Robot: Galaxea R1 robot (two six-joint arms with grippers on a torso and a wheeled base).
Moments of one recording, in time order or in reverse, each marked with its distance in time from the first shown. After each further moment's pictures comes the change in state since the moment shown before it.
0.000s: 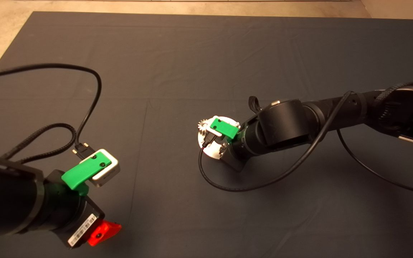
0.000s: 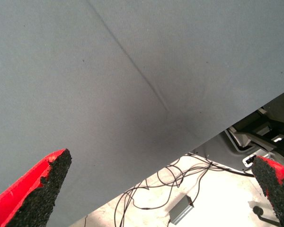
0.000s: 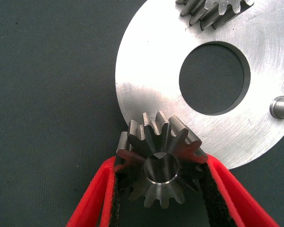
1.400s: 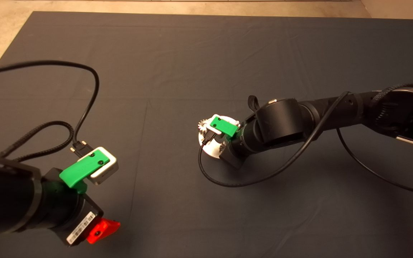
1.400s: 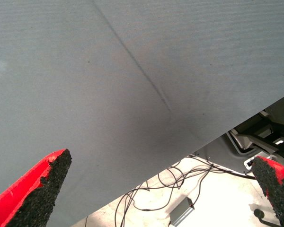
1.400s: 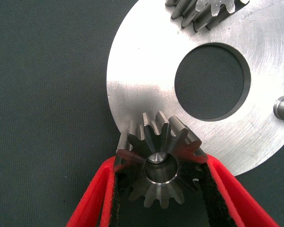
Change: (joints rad) left arm -0.011 -0.009 0.000 0.000 0.000 0.000; right arm -0.009 0.000 -0.036 -0.011 0.013 -0.008
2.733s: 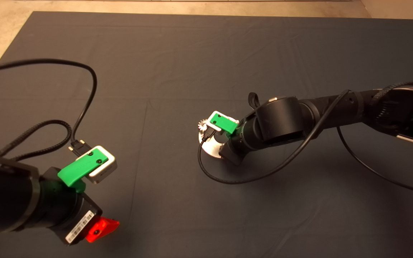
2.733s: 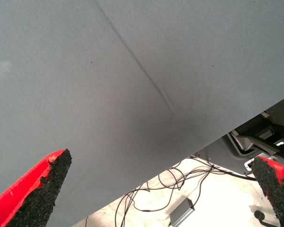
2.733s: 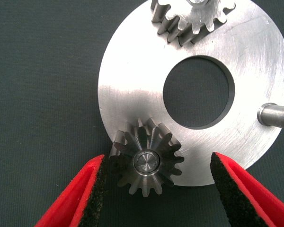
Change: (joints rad) left arm -0.006 -0.005 0.000 0.000 0.000 0.000; right arm 0.012 0.005 -0.003 -0.018 -0.003 0.000
